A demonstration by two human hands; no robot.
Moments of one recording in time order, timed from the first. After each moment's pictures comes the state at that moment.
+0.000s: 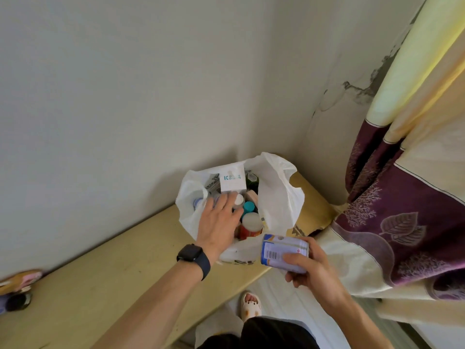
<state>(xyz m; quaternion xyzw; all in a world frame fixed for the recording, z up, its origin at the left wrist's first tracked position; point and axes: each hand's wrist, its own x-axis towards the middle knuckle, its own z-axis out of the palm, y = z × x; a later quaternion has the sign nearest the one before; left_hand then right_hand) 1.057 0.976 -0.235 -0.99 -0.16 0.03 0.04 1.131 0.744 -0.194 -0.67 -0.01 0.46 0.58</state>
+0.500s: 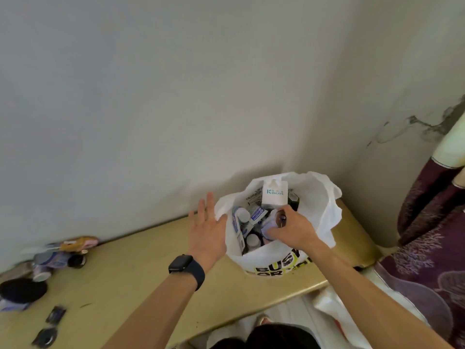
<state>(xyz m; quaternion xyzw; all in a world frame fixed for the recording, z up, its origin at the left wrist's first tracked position) 0.974 1.007 -0.194 -0.90 -0.41 0.13 0.00 1.178 0.899 -0.239 -0.84 -0.37 0.33 0.22</state>
